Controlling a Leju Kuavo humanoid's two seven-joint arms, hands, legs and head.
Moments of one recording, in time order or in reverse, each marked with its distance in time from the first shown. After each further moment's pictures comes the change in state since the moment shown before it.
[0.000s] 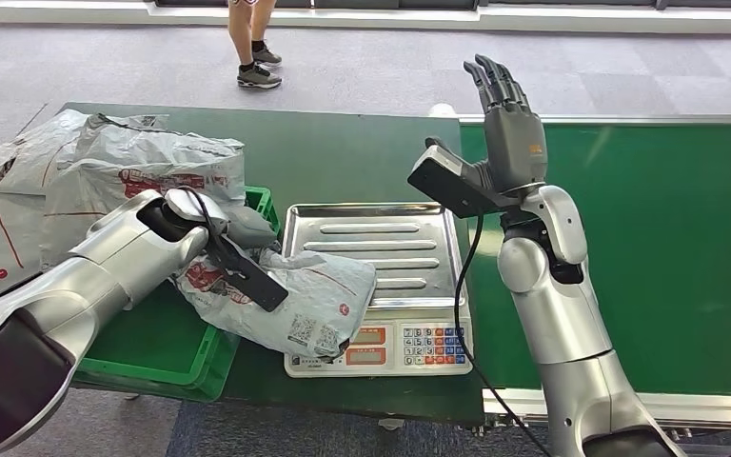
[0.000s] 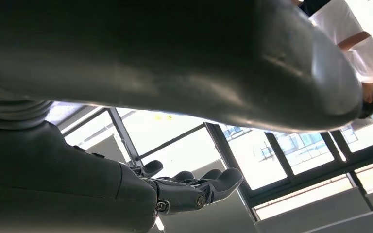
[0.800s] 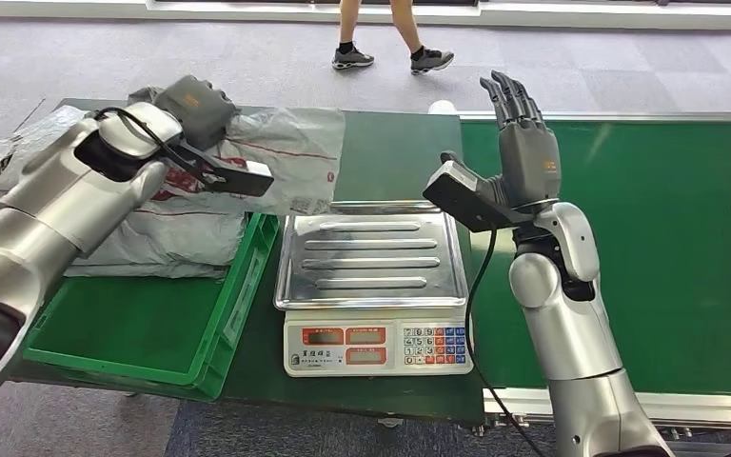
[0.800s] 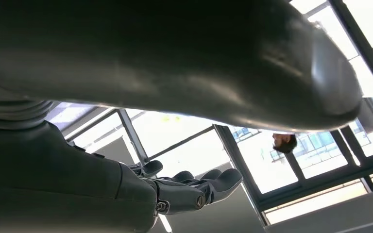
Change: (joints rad) left arm -0.160 0.068 0.201 -0.138 -0.144 0.345 0.406; right arm 0.068 -0.023 -0.033 -0.058 -0.001 0.006 -0.010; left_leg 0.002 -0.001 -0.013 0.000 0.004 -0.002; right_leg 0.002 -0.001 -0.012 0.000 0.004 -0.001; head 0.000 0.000
